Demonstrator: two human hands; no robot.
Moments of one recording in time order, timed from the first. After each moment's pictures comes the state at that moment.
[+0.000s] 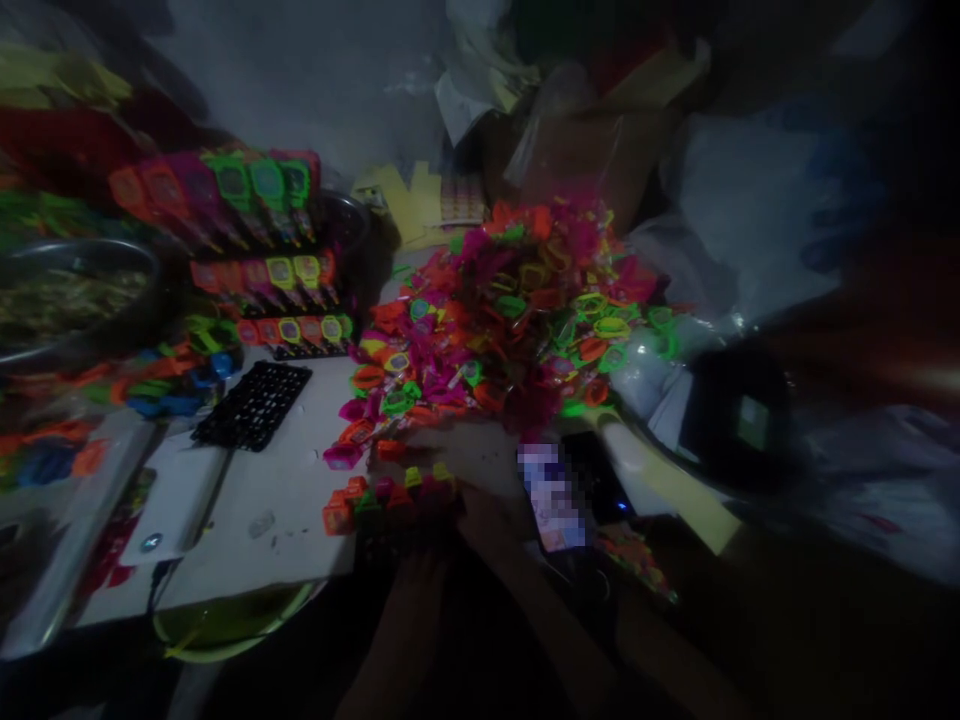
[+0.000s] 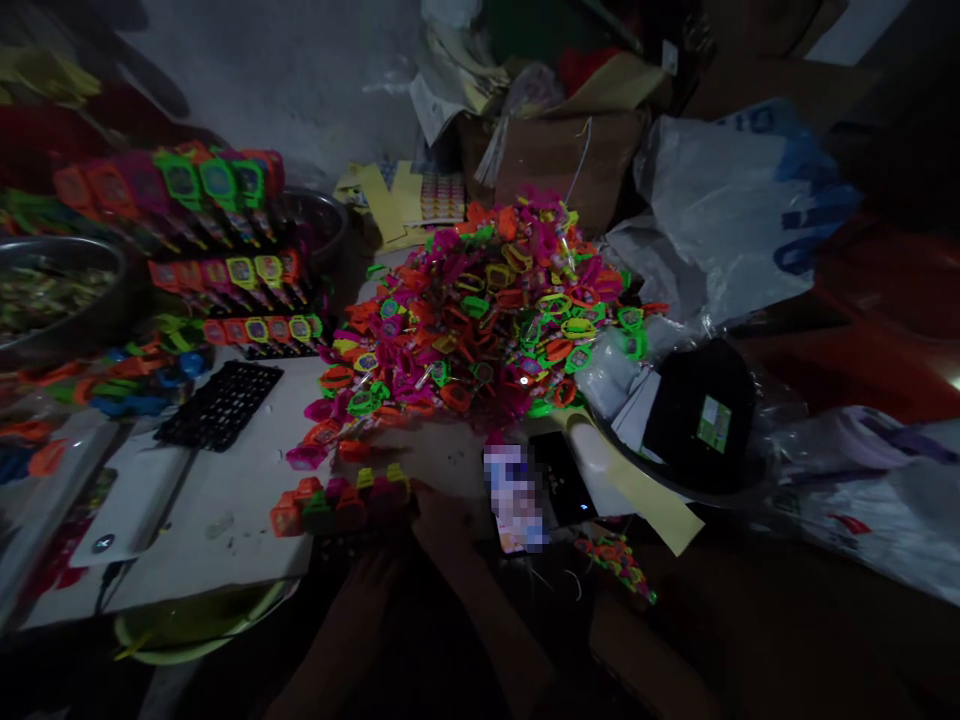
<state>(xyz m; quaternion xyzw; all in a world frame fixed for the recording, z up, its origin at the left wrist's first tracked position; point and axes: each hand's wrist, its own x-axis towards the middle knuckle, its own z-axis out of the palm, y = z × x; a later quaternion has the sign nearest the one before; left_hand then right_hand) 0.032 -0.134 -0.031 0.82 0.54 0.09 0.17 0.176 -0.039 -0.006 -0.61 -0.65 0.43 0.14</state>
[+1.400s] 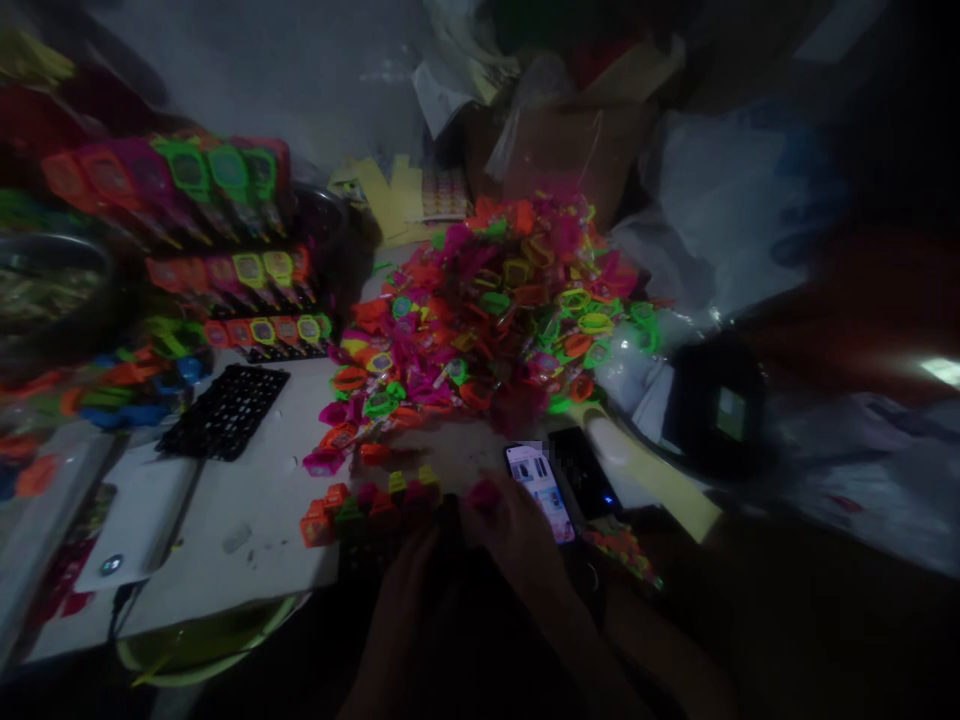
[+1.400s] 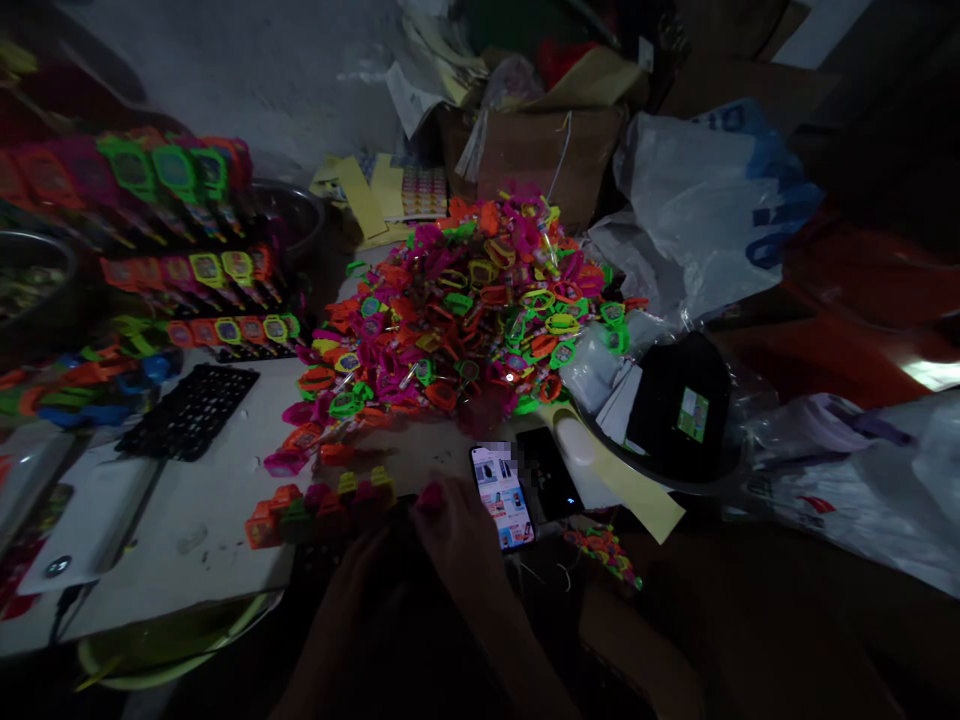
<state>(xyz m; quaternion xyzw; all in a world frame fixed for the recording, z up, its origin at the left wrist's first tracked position) 0.038 -0.126 -0.025 0.78 0.54 0.26 0.16 0.220 -0.075 0.032 -0.64 -0.64 0.25 0.34</state>
